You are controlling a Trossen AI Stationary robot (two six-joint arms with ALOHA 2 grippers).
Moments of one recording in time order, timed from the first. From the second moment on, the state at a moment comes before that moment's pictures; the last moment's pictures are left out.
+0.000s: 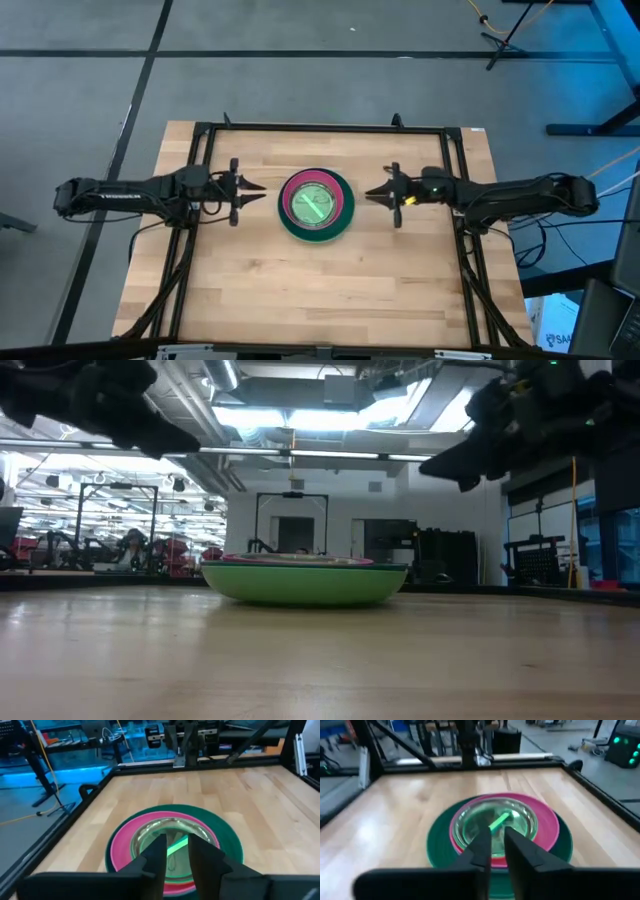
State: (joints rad) left arm 0.13 0.54 0.31 -0.01 -0.03 0.10; right arm -0.17 1.02 0.32 0.48 -0.18 -0.02
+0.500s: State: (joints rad) left arm 0.13 0.23 0.19 -0.07 -0.01 0.01; right arm -0.20 0.64 0.10 0.52 -0.13 0.07
